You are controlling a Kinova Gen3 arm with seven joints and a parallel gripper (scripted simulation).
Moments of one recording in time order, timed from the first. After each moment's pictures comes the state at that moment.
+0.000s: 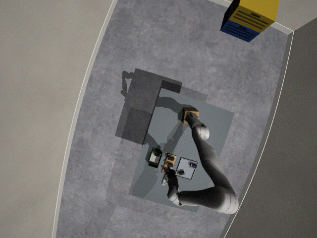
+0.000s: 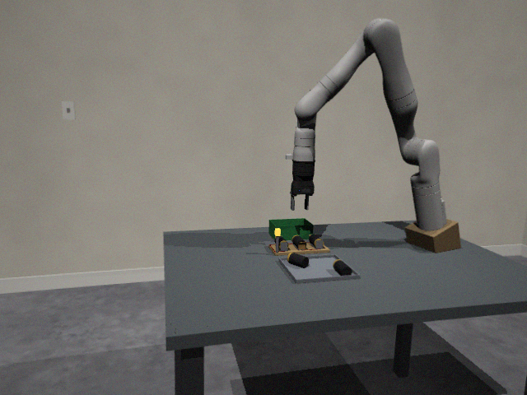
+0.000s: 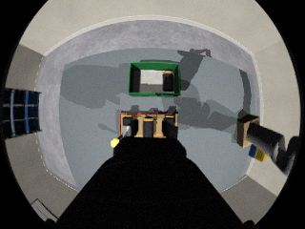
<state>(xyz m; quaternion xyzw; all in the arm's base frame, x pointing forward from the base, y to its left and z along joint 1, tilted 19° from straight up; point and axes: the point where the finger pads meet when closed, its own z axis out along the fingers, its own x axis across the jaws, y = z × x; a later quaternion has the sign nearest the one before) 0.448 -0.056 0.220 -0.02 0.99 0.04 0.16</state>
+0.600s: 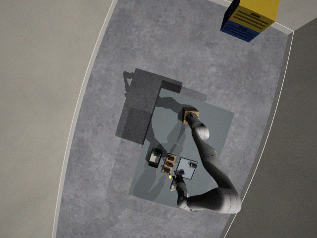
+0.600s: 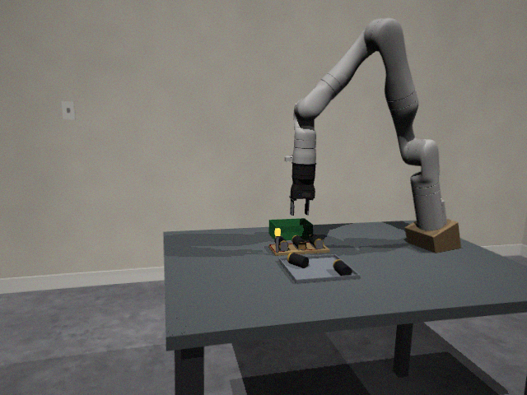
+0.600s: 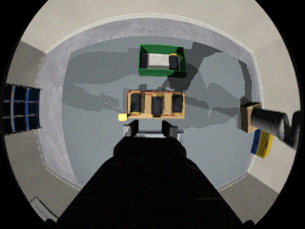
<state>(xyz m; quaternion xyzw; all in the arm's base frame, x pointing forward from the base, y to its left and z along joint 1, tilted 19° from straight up) 0.467 0.018 0.235 -0.02 0.99 0.04 0.16</state>
